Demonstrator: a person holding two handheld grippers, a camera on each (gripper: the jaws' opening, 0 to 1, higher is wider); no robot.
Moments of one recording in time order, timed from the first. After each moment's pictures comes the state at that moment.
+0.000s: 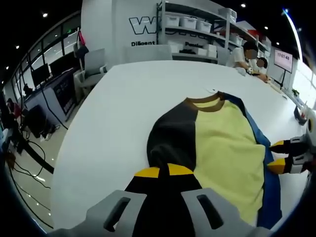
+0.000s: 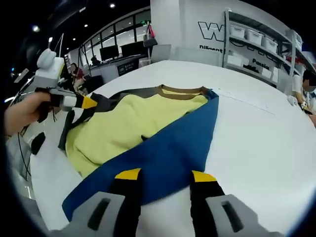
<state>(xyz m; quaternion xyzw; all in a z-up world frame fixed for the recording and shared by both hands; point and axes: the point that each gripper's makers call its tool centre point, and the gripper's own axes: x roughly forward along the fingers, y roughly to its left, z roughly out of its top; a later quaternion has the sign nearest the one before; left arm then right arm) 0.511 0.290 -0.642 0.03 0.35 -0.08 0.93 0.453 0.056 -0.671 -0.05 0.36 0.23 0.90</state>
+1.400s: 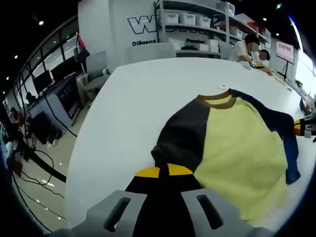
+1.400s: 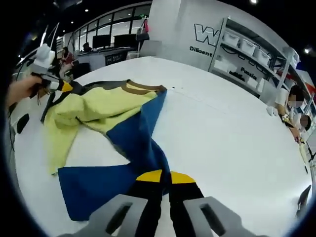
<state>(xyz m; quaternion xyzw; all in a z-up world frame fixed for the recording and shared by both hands) 0.530 0.326 -0.645 0.07 0.35 -0.06 0.93 0.476 -0.073 -0.656 -0.15 0.36 0.16 0.91</state>
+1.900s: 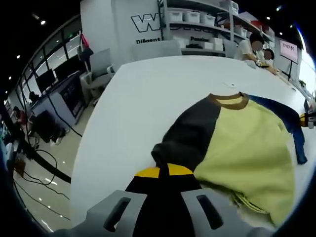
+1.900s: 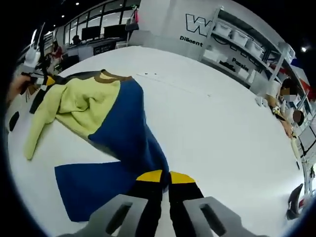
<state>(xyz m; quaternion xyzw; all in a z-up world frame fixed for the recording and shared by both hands) 0.544 0.343 -0.651 0.07 0.36 -0.04 0.93 0.491 -0.149 -0.658 -0.17 0.39 0.10 0.90</state>
